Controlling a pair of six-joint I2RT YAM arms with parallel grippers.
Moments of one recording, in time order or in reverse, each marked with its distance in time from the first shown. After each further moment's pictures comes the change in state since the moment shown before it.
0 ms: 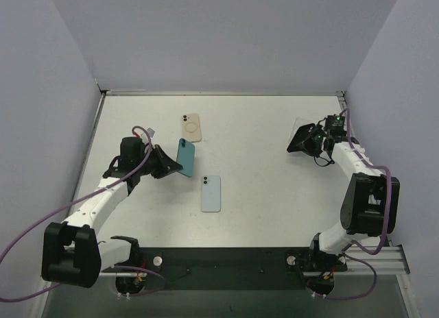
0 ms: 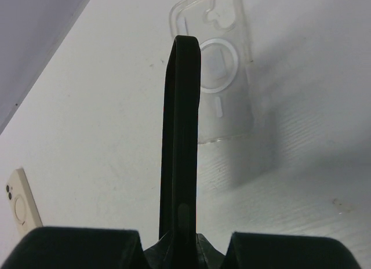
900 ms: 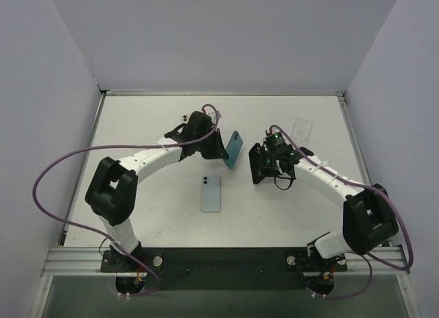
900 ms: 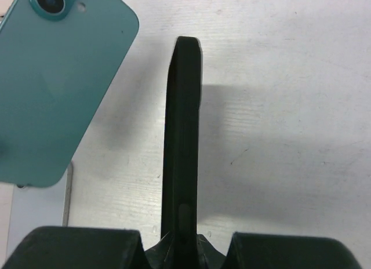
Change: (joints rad) left arm -0.444 0.568 0.574 -0.127 -0.212 0.112; right arm 0.575 -0.101 -0.084 -0.150 0.247 -0.212
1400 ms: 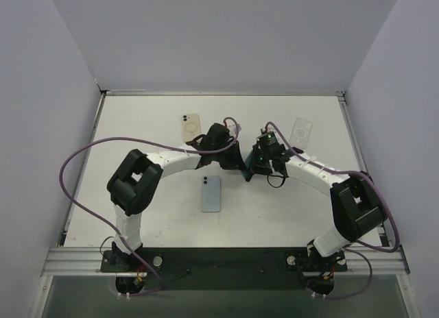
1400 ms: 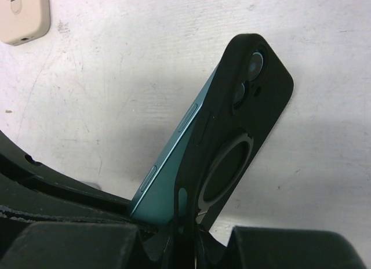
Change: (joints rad) left arm -0.074 0.183 0.001 0.228 0.097 -0.039; right arm 0.016 0.111 -0.004 0.180 -0.035 0.123
